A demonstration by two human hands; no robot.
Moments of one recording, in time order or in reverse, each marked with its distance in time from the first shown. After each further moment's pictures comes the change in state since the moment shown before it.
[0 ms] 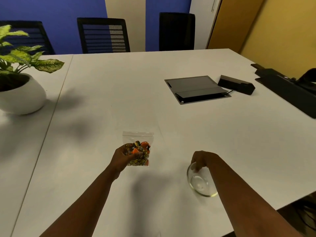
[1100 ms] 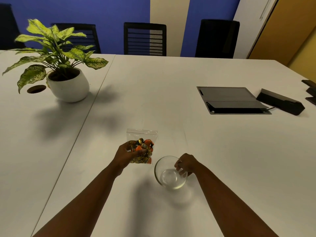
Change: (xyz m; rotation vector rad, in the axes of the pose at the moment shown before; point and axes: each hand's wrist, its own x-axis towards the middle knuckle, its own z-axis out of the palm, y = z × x) left_hand -0.018 0.007 -0.053 -0.017 0.212 0.023; right_hand 0.041 -0.109 0.021 0.485 0.089 -0.166
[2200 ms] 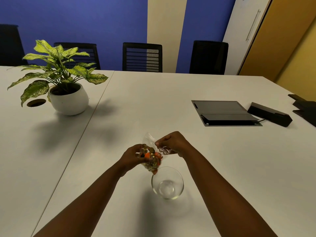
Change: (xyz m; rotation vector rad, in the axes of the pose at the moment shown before) left_hand 0.003 0.034 0.014 0.171 -0.199 0.066; right_hand -0.064 -0.103 -0.035 0.380 0.128 -0.345
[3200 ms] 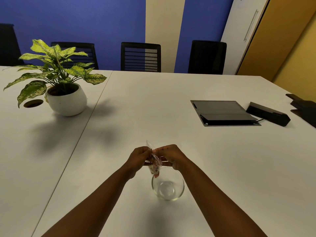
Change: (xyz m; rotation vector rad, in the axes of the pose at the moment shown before) left_hand -0.001 0.016 0.025 -0.104 0.064 -0.040; right_hand -0.013 0.019 0.024 0.247 -0.046 0.133
